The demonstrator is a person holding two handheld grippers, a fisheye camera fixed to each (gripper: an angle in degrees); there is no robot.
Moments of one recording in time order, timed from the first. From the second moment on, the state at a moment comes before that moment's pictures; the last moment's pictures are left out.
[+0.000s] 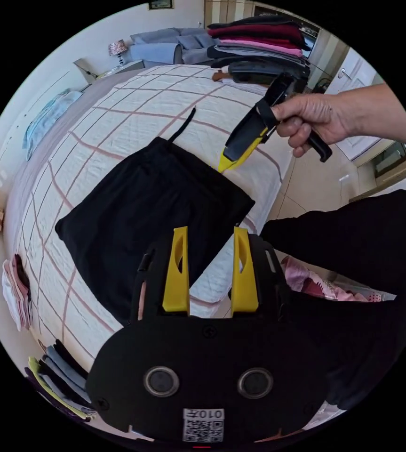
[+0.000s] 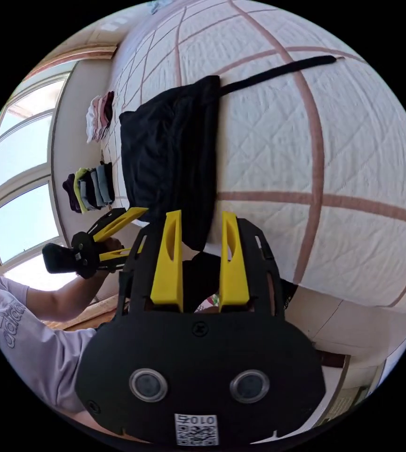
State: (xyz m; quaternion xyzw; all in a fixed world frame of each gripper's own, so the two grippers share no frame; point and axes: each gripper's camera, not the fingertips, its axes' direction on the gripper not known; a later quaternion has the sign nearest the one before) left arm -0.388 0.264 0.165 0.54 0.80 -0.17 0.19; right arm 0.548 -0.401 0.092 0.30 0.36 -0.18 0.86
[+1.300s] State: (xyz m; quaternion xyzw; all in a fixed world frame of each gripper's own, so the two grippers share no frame) left arm -0.338 0.285 0.141 0.39 0.86 -0.23 0.23; right arm 0.541 -0.470 0.089 0.24 0.23 -0.09 0.94
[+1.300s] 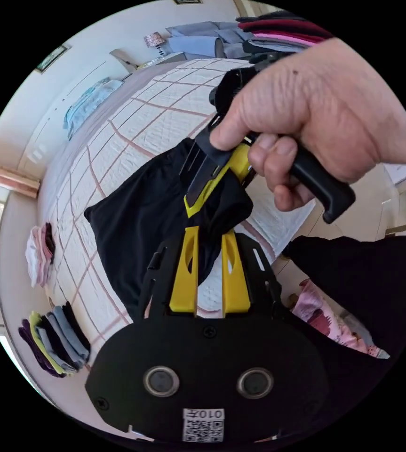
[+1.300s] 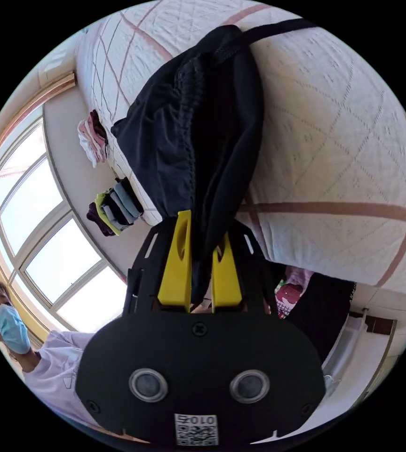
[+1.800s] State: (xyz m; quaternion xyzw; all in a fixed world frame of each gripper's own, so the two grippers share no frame) left arm 0.040 0.240 0.023 -0.13 0.75 -0.30 -0.58; right arm 0.503 -0.441 0.124 0.22 0.02 -0.14 0.96
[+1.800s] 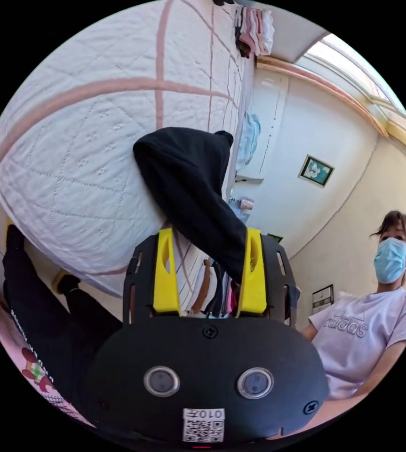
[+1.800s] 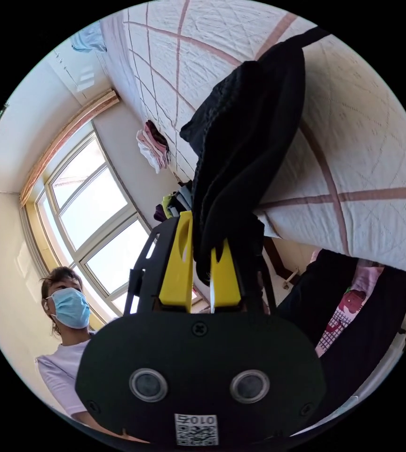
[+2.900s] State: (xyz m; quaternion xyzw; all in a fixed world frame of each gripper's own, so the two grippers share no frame) left arm 0.188 0.229 0.129 -0.05 0.85 -0.38 -0.36; right arm 0.355 -0.317 0.291 0.21 0.27 -0.24 0.91
